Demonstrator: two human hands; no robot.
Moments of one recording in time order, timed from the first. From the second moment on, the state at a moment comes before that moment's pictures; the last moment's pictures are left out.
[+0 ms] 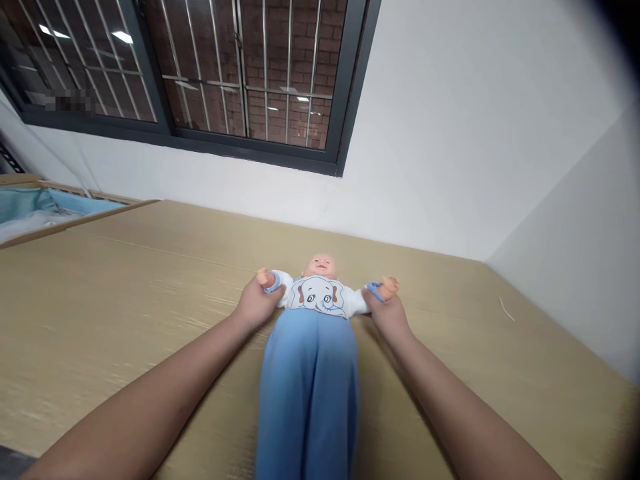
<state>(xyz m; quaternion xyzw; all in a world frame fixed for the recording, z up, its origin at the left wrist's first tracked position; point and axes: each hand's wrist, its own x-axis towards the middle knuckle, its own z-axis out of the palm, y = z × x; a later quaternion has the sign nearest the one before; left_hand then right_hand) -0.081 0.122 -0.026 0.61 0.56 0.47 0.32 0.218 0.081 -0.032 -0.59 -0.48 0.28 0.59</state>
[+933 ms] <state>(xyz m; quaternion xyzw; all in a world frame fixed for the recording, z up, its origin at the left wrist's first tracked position) -0.055 0.088 -0.003 0.83 0.55 0.11 0.01 0.169 0.042 0.003 -0.66 -0.74 -0.08 0.13</state>
